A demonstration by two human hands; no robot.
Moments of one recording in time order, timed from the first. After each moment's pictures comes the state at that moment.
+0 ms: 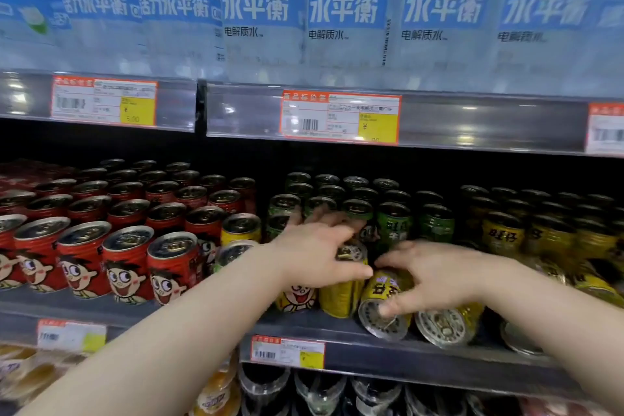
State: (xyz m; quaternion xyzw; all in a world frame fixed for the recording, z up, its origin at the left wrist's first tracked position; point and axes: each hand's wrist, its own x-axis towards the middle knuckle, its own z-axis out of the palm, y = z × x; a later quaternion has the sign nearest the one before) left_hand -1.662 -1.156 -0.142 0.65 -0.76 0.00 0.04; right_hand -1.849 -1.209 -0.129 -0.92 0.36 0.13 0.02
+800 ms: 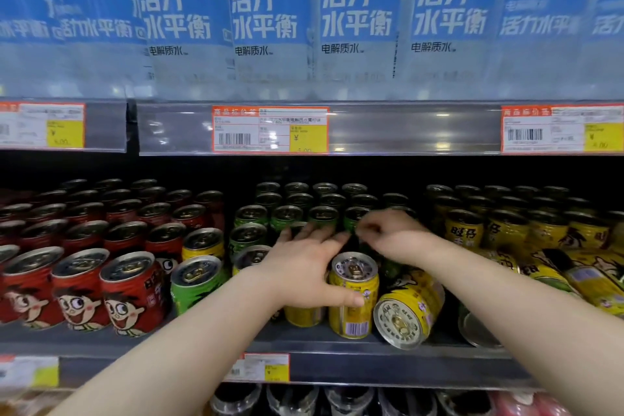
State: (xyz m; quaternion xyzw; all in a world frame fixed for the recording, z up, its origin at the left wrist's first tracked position) left_hand -1.698 -1.170 -0.150 0.65 -0.76 0.00 0.02; right_hand -1.849 -1.263 -0.137 -0.86 0.47 -0.16 0.11
